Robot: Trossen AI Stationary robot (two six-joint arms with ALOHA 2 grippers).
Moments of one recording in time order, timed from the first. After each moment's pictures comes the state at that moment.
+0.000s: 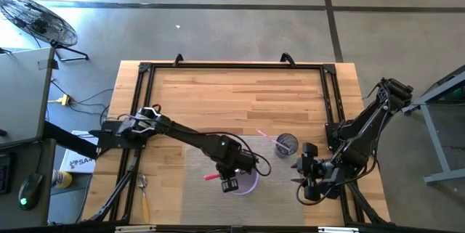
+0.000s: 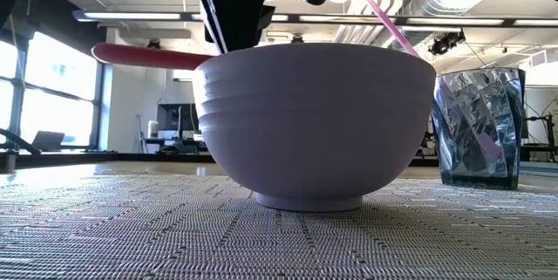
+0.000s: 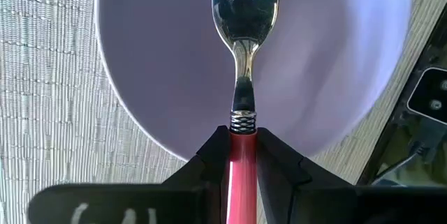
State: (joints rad) left arm -0.32 2.13 1.93 -1.17 0.15 -0.57; right arm 0.88 1.28 0.97 -0.73 0.48 0.92
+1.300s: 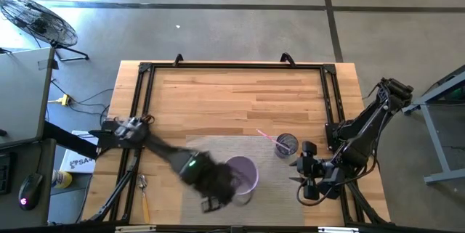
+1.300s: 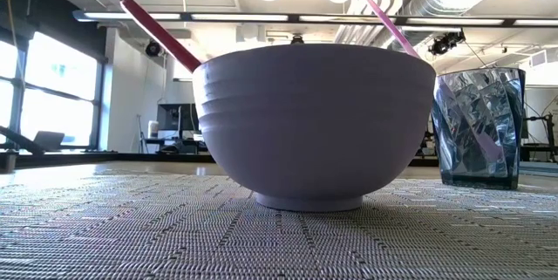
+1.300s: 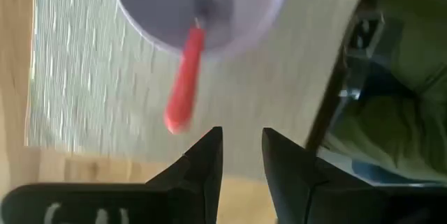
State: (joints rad) left arm -0.55 2.10 2.30 -1.56 -0.04 -0.80; right arm 0.88 1.28 0.97 -0.72 0.54 0.87
